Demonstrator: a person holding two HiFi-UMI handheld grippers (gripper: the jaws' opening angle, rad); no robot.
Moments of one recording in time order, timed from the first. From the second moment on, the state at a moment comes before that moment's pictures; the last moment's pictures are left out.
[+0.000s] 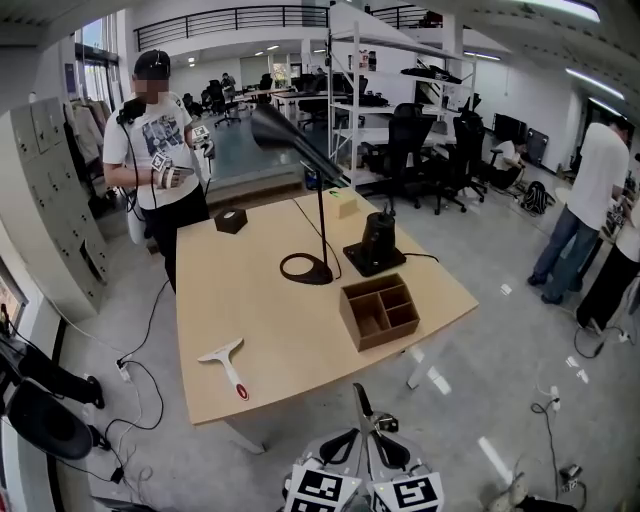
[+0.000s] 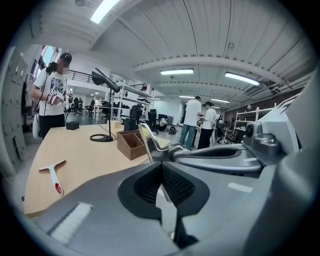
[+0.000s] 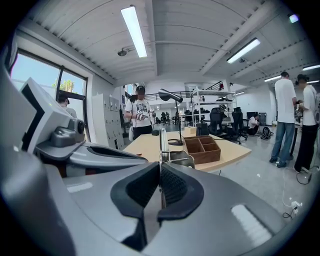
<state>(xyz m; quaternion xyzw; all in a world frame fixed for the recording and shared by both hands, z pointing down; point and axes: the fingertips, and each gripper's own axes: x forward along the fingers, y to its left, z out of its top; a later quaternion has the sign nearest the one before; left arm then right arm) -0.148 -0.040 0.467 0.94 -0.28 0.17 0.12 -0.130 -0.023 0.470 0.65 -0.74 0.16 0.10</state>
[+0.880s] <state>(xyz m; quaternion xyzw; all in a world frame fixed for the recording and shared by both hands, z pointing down) 0.033 -0.305 0.499 0.91 -0.35 0.18 0.14 0.060 -0.296 0.491 0.59 -0.78 0.15 0.11</state>
